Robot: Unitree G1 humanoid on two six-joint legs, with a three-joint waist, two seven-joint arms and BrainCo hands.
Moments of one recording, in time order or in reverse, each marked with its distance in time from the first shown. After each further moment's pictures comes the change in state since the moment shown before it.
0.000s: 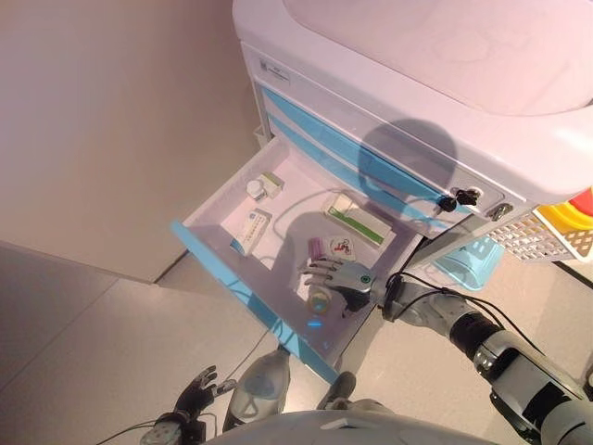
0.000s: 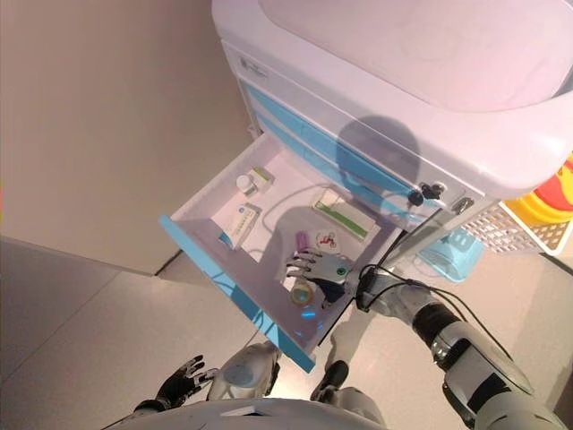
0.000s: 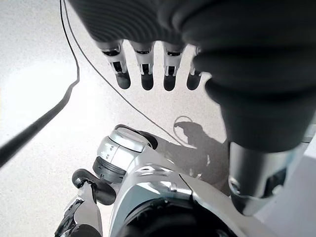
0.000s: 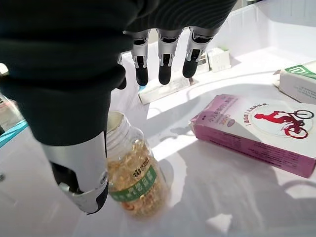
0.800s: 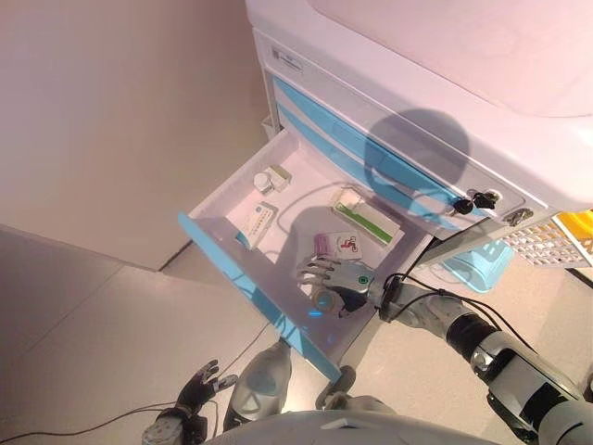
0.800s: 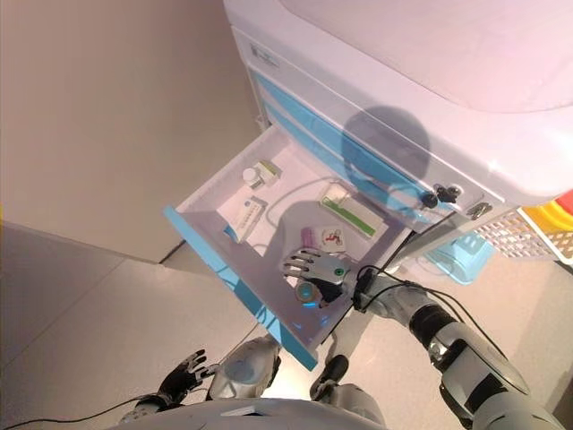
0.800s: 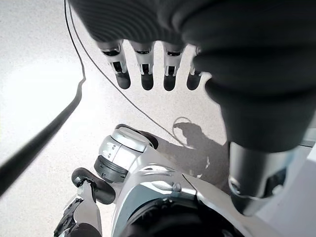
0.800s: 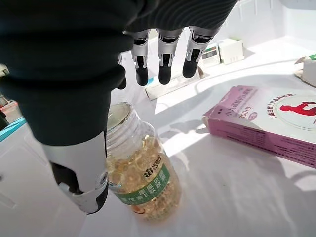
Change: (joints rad) left arm -0.013 0.000 -0.009 0.000 0.000 -0.021 -0.002; right arm 0.000 0.012 0.011 0.002 0.001 0.002 -0.012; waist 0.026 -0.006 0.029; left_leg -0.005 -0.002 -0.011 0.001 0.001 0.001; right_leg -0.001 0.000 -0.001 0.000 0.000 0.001
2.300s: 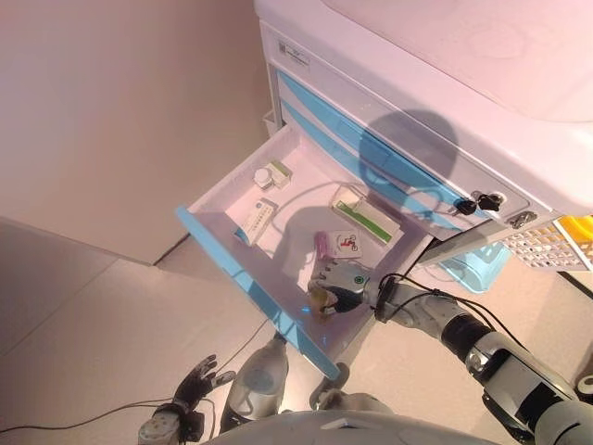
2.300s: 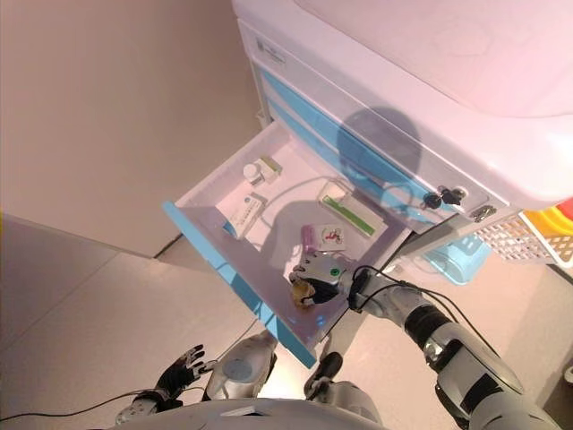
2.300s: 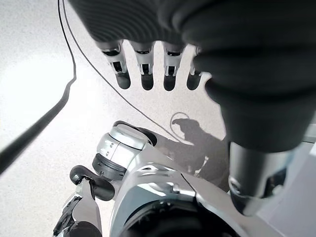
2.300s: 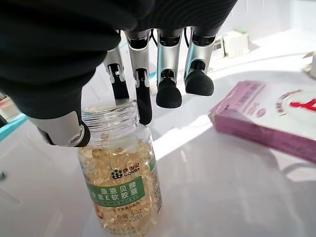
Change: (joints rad) left arm -0.002 0.030 -0.008 -0.036 0.000 0.003 0.000; right arm 0.002 -0.032 -0.002 -0.102 0.071 0.017 0.076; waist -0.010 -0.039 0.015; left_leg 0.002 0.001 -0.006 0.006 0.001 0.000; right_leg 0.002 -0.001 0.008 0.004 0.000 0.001
